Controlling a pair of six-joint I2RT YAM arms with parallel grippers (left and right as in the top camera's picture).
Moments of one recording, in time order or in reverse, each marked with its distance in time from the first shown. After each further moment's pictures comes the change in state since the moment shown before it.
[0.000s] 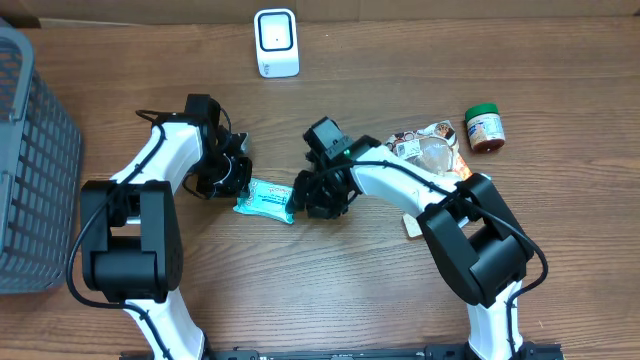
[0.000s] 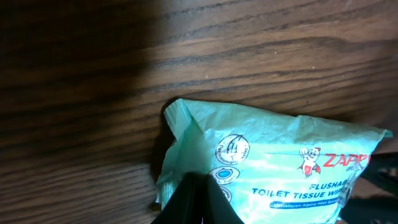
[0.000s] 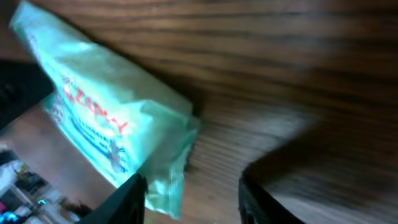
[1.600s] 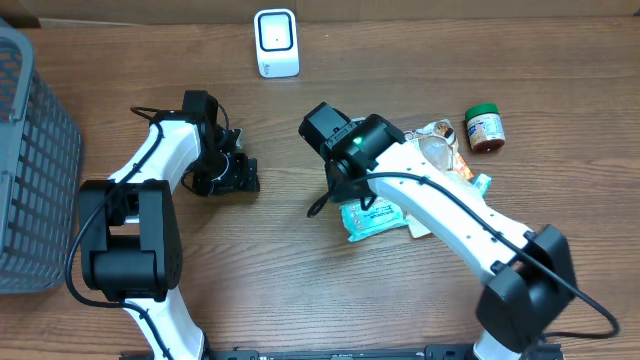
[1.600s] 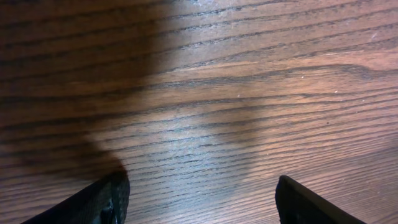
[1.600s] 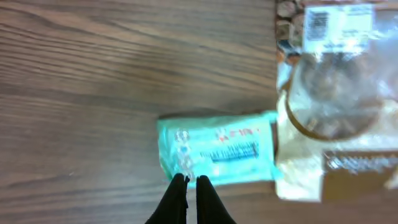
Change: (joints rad) left arm 0.014 0.004 0.024 0.005 -0.056 -0.043; right arm 0.077 -0.227 0.238 -0.612 0.738 -0.218
